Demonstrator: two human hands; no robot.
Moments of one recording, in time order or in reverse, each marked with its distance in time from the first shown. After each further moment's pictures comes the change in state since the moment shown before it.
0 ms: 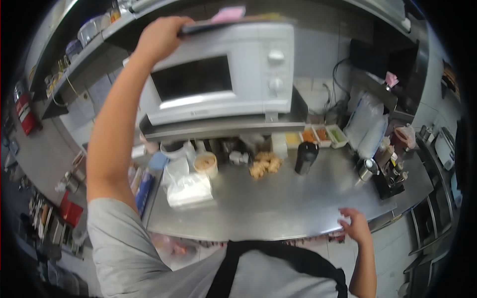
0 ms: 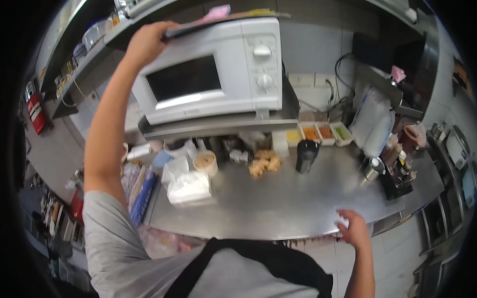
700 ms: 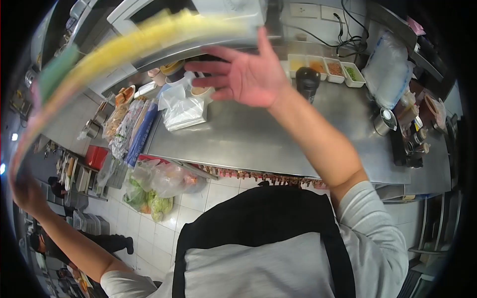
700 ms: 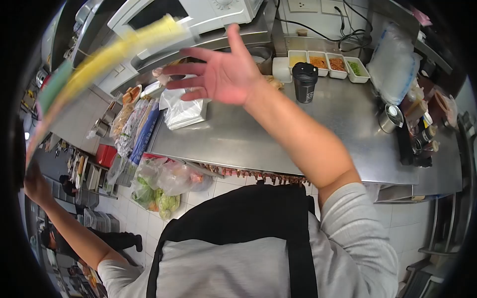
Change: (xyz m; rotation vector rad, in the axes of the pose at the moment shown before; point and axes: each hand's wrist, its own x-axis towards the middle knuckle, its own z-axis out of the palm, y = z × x) left_hand -0.311 0.059 -0.349 -0.041 0.126 -0.339; right_hand 0.173 -0.191 0.052 2.133 -1.676 -0.633
